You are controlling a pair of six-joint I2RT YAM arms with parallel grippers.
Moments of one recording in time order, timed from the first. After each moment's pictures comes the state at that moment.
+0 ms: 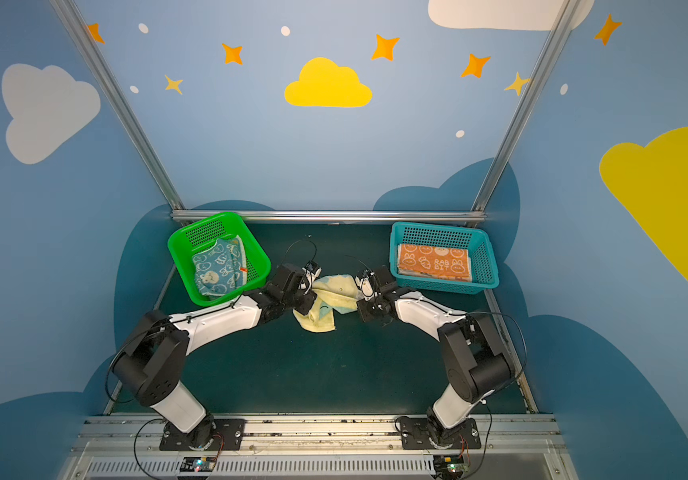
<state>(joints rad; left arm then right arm) -0.62 1.66 1.05 -0.15 -0.08 0.00 0.51 1.62 0.96 -0.38 -0.15 0.07</state>
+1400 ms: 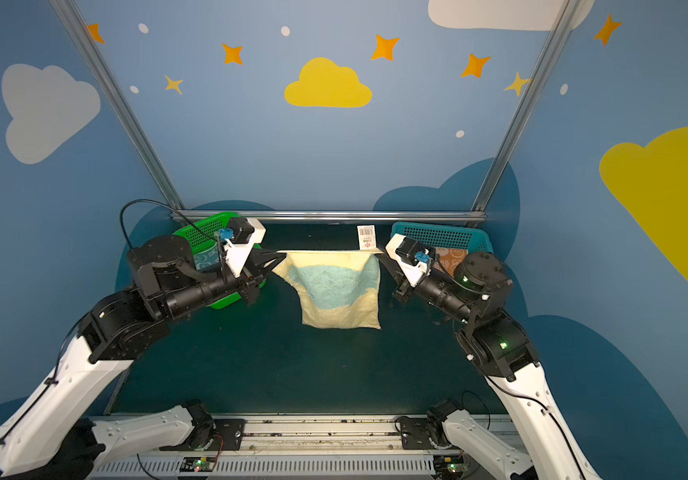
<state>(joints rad) -0.76 1.06 1.55 -0.66 0.09 0.09 0.50 0.86 1.30 -0.42 -0.43 -0.36</state>
